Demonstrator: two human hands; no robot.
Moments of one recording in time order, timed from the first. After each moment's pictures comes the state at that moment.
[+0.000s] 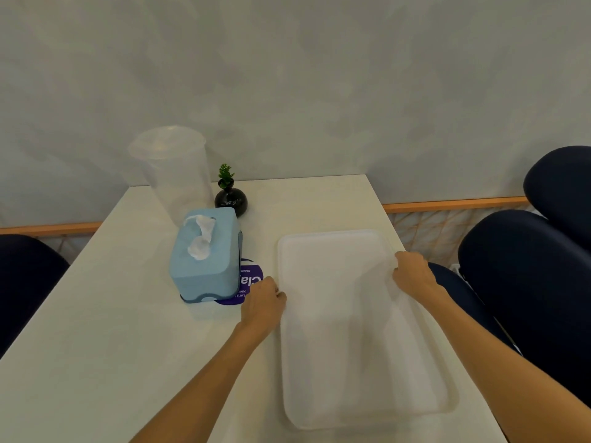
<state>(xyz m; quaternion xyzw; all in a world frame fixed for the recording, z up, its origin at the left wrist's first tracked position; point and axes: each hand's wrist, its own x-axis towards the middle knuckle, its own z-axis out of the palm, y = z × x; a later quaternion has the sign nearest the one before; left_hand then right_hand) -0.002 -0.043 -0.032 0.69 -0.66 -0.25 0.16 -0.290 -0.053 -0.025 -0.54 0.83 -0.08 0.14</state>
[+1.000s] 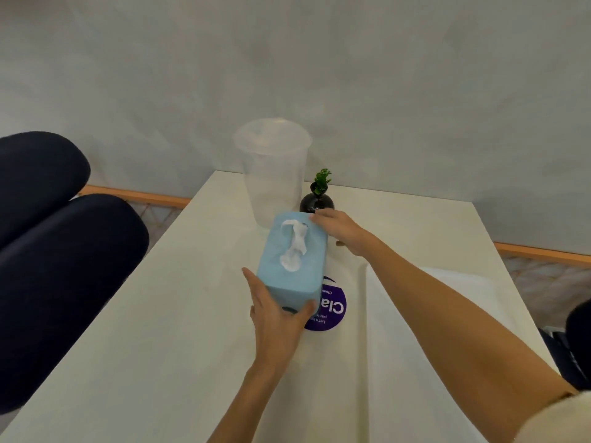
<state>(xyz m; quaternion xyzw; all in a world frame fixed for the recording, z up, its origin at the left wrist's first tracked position) 0.103 -0.049 -0.028 0.67 -0.44 -0.36 0.49 -0.009 -0.214 0.044 -0.59 0.60 -0.22 0.50</state>
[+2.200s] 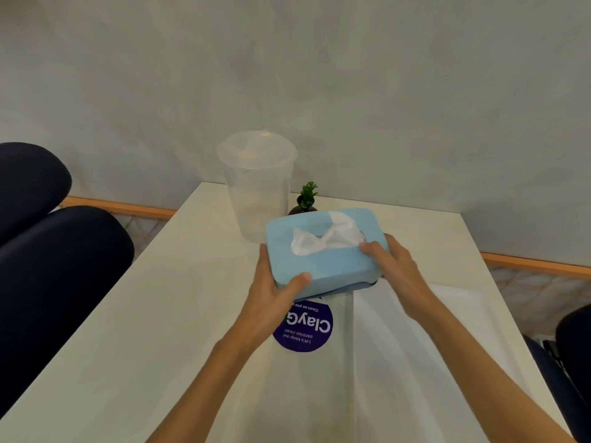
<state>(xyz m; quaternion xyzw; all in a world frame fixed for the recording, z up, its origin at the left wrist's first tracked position) 0.109 -0.094 0.030 0.53 -0.53 -0.45 0.48 -0.101 -0.146 0.053 -0.53 0.62 -0.38 0.44</state>
